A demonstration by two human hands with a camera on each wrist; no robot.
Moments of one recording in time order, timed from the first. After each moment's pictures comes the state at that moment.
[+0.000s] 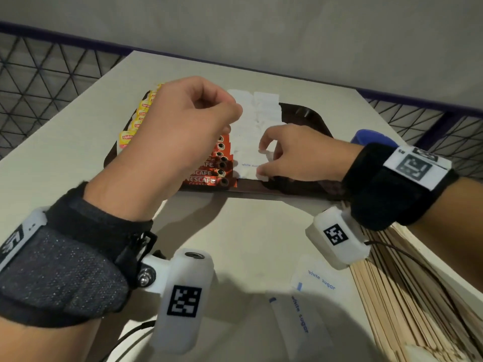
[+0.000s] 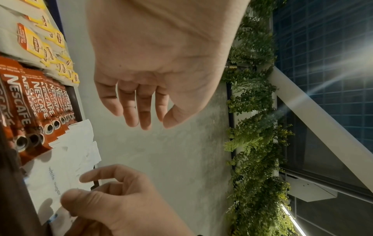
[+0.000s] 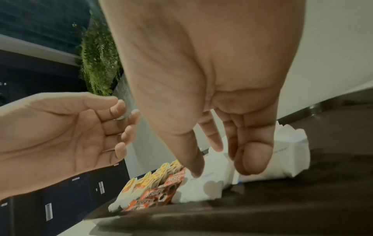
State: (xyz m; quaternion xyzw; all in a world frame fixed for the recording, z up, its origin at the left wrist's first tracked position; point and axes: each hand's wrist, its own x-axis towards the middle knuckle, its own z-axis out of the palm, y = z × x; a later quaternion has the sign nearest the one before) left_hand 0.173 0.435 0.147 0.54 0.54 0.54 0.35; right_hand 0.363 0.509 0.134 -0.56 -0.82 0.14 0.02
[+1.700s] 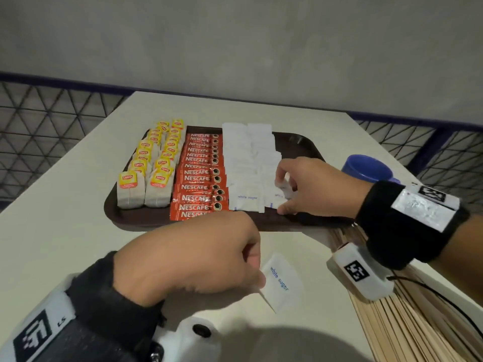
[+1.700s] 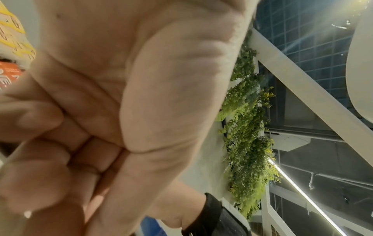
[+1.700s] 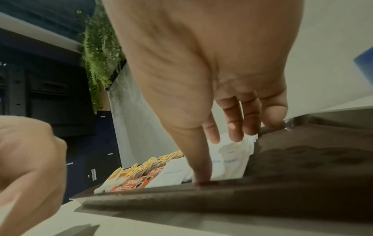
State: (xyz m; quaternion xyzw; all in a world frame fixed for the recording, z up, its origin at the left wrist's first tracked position) left_hand 0.194 0.405 0.129 0.80 0.52 0.00 0.30; right_hand 0.399 0.505 0.125 -0.58 -0.81 0.08 0.01
